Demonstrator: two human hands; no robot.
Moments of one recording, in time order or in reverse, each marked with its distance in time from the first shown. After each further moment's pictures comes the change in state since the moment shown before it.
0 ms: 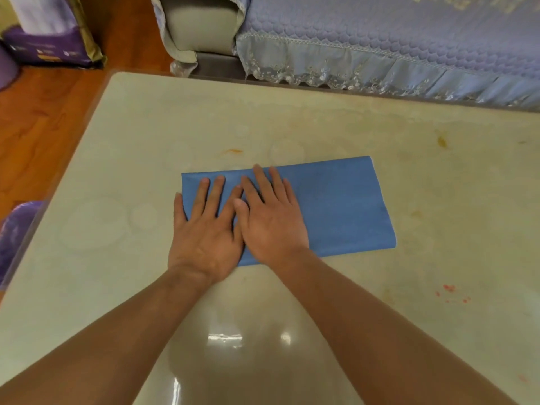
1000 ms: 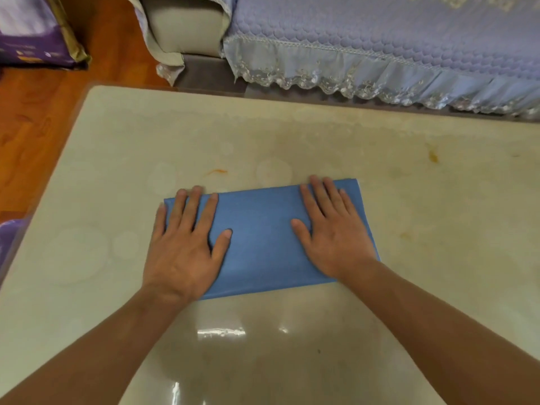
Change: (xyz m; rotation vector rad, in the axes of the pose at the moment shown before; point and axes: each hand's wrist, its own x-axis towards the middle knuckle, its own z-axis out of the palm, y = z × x) left_hand 0.022 -0.012 -0.006 -0.034 0.086 0.023; right_hand -0.009 0.128 -0.028 -0.156 -0.089 0.061
